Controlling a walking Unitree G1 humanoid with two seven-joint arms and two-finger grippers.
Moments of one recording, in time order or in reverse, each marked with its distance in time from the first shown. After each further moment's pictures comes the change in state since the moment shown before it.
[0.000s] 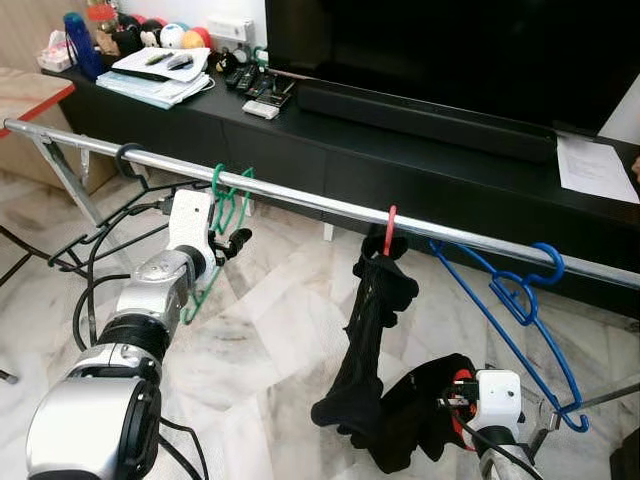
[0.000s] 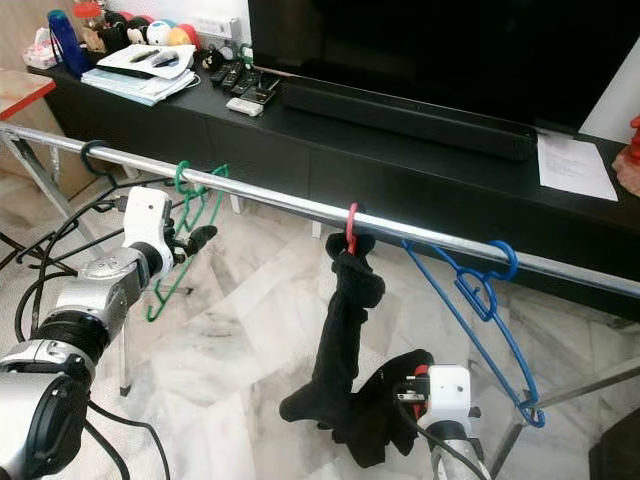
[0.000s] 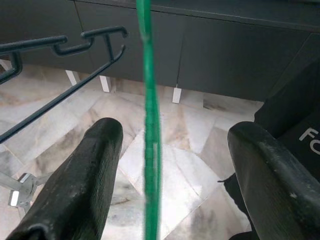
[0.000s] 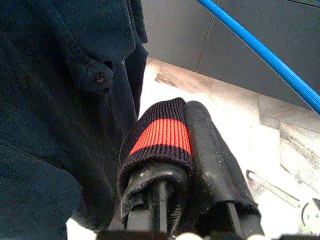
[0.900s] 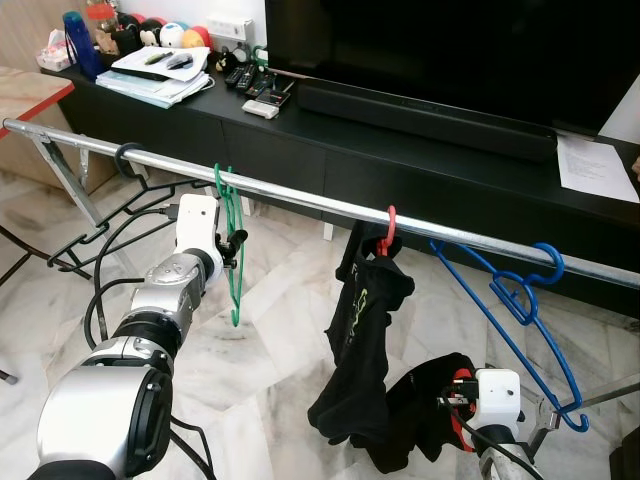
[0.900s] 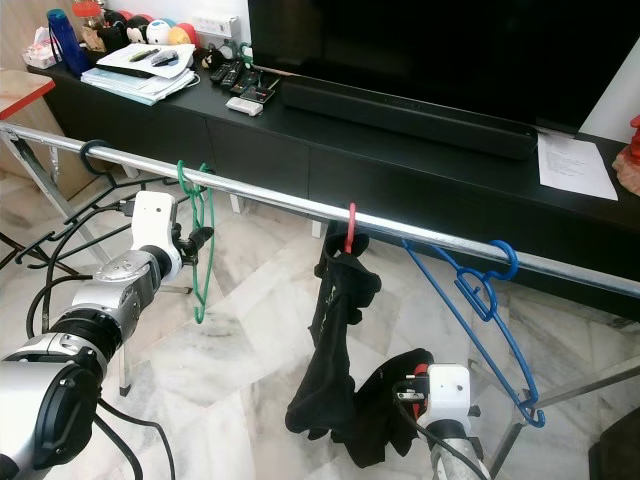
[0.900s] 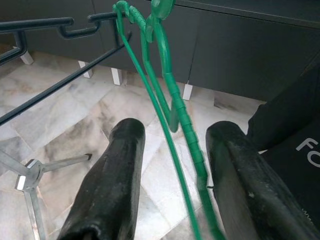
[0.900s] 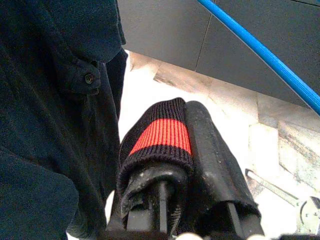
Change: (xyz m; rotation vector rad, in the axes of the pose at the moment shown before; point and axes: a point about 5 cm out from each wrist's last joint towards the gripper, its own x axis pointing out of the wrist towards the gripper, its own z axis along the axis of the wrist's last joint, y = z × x) left arm 0.003 -0.004 -0.009 -0.037 0.023 0.081; right arm 0.000 0.000 -0.001 0.001 0.005 -0.002
